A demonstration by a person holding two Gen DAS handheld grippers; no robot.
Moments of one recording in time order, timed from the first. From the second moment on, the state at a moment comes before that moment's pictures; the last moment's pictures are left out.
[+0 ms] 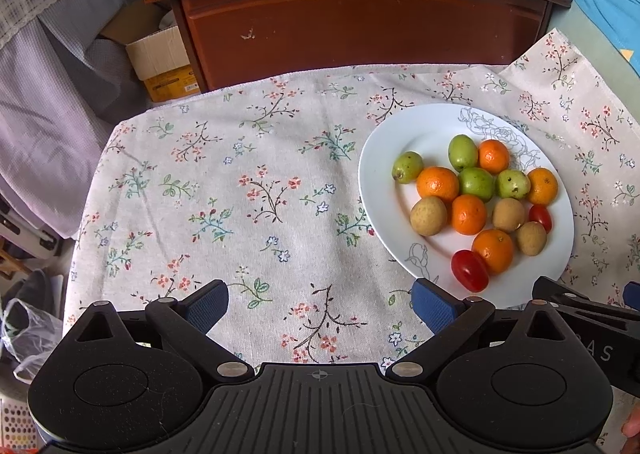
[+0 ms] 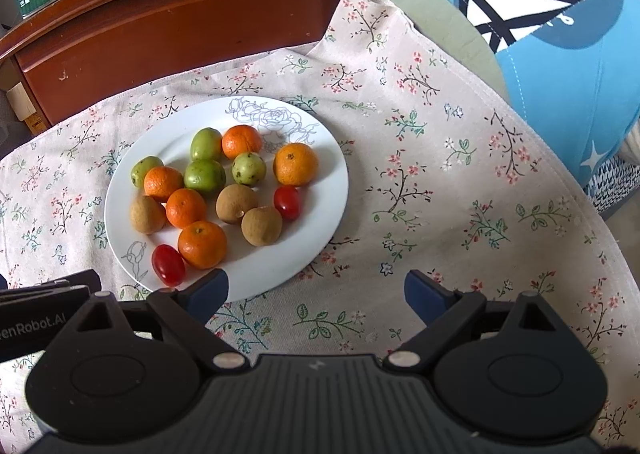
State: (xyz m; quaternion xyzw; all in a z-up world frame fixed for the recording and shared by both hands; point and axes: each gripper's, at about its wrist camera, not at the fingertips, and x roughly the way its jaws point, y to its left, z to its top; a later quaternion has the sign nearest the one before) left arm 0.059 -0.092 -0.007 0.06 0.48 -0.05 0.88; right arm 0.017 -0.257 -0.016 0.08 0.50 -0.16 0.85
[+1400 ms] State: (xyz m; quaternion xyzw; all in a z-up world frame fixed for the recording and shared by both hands) left arm 0.006 -0.022 0.010 0.04 0.47 -0.02 0.88; right arm -0.026 -0.214 -0.019 0.06 0.46 -0.03 0.89
